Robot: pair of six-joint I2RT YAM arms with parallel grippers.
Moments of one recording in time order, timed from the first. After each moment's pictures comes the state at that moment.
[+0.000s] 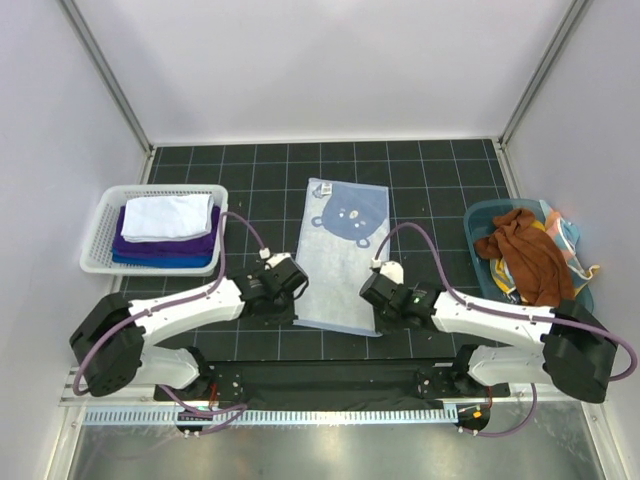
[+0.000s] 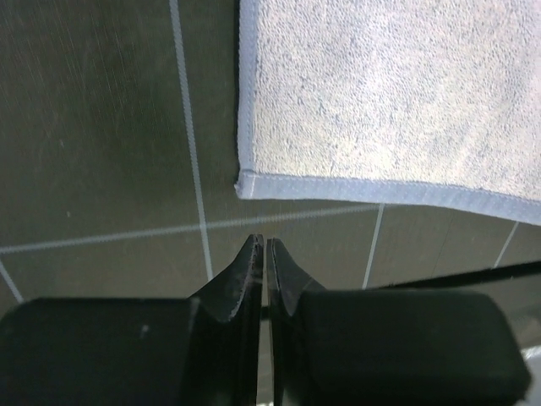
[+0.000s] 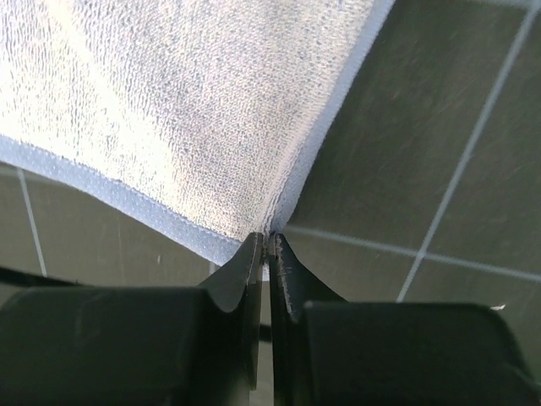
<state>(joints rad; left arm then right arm) -0.92 1.33 0.77 -0.64 -0.15 -0.94 0.95 1.19 0.61 -0.59 0.21 0.81</state>
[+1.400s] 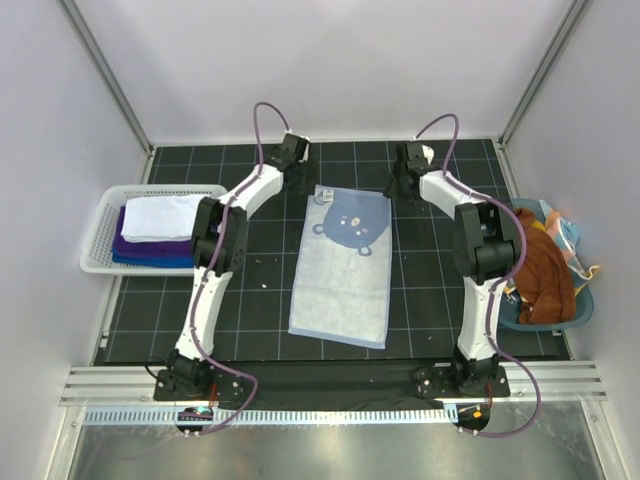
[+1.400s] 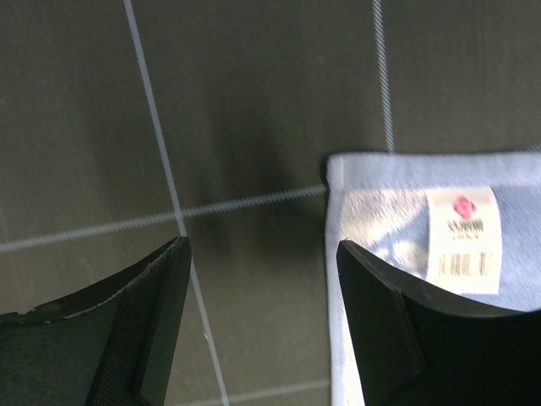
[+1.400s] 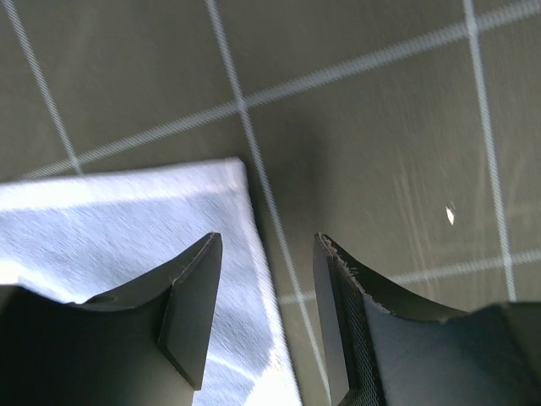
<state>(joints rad) -0.42 2.41 2.05 -0.53 -0.12 -0.21 0.22 2.07 1.53 -0.39 0.17 0.52</state>
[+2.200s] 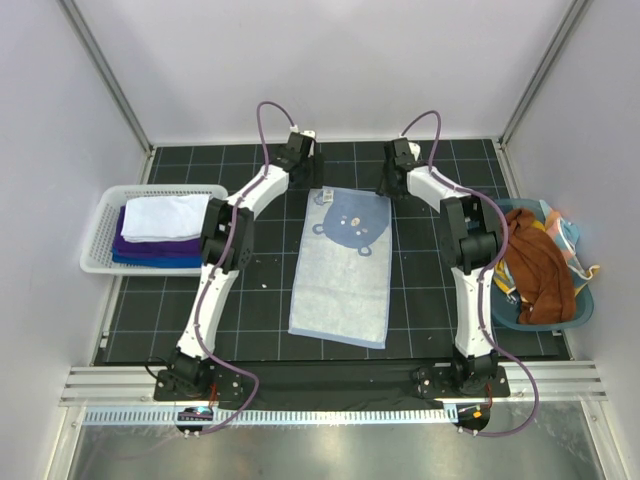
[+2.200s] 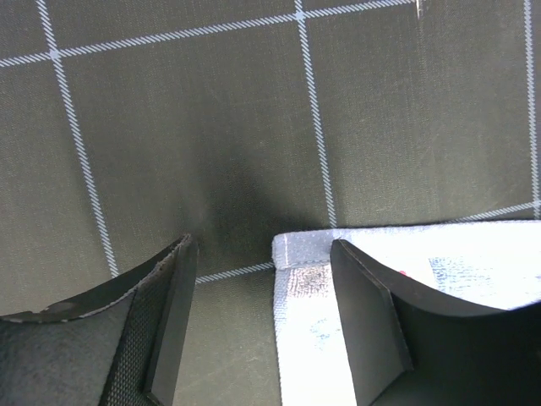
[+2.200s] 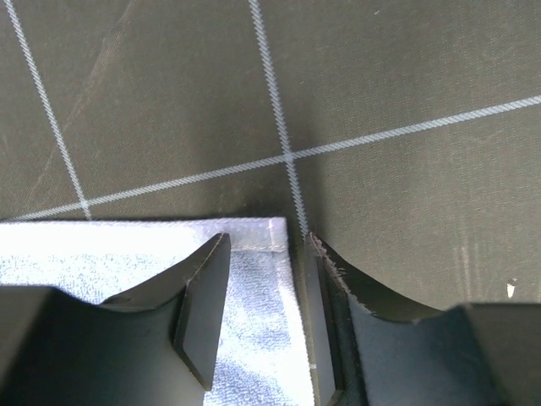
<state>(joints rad) -0.42 2.54 2.21 -0.46 -0.07 -0.25 0.25 2.24 1.73 -0.41 0.19 0.47</state>
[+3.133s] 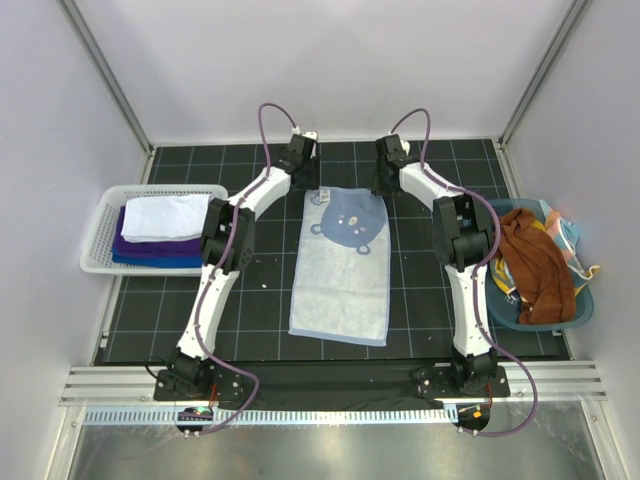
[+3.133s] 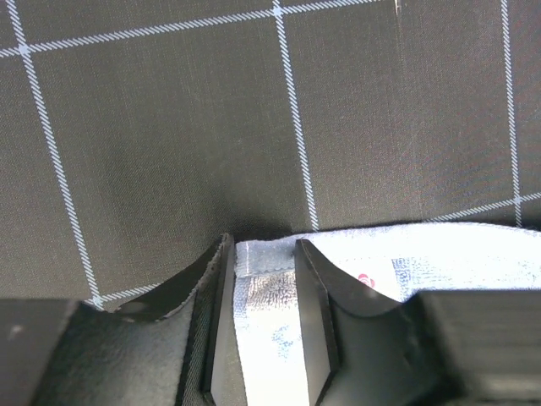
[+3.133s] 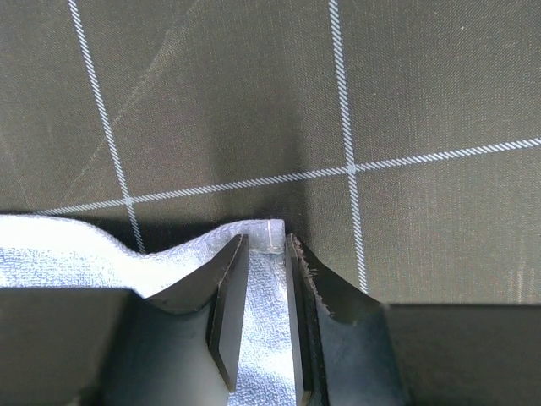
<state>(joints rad) -0.43 2.53 2.18 -0.43 -0.05 -0.27 0.28 2.31 1.85 -0.48 0.16 0.44</state>
